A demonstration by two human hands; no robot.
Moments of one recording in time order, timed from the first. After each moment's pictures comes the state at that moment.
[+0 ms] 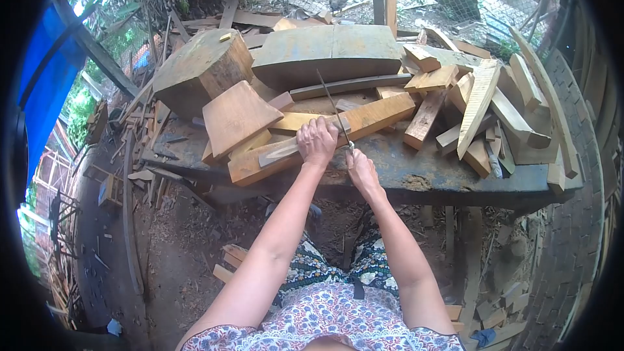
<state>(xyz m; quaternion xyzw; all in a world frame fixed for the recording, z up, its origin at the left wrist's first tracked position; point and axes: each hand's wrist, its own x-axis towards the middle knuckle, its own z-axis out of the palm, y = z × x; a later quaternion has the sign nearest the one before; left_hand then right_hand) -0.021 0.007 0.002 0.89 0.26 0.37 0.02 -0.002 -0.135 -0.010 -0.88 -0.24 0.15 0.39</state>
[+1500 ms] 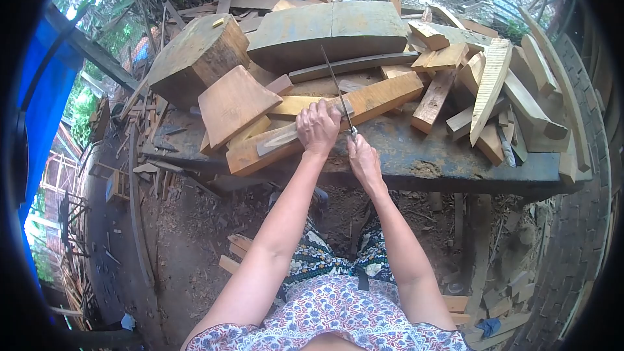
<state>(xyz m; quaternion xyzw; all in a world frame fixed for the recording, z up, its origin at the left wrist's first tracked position) -0.021 0.008 0.001 0.89 0.26 0.37 0.02 -0.013 -0.129 -0.019 -0.85 -0.23 0.10 0.47</state>
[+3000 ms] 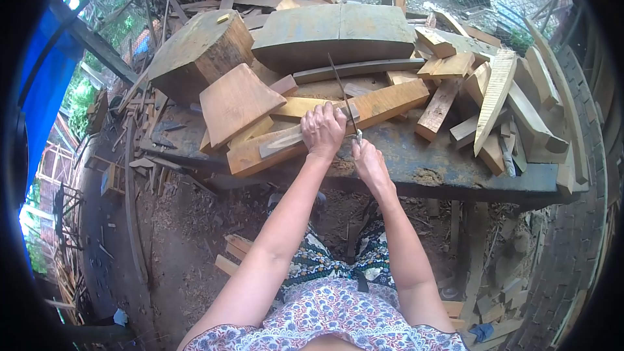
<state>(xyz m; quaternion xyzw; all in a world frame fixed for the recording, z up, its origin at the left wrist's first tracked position) -0.020 0.008 0.004 0.89 0.26 0.38 0.03 -0.007 -0.132 0.011 -0.87 -0.24 0.18 0.39</state>
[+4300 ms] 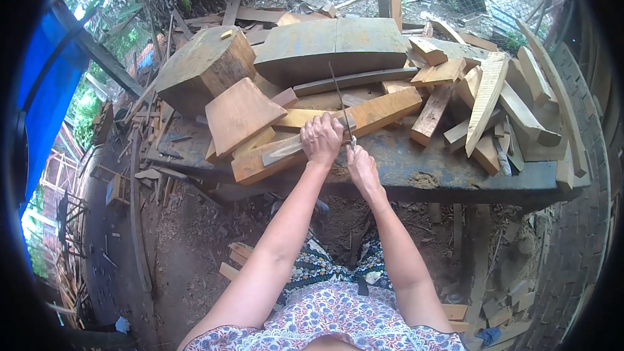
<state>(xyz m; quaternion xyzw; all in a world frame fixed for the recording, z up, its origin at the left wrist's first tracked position) -0.020 0.006 0.002 0.89 0.26 0.36 0.02 -0.011 -0.121 -0.007 -0.87 -0.22 0.11 0.42</state>
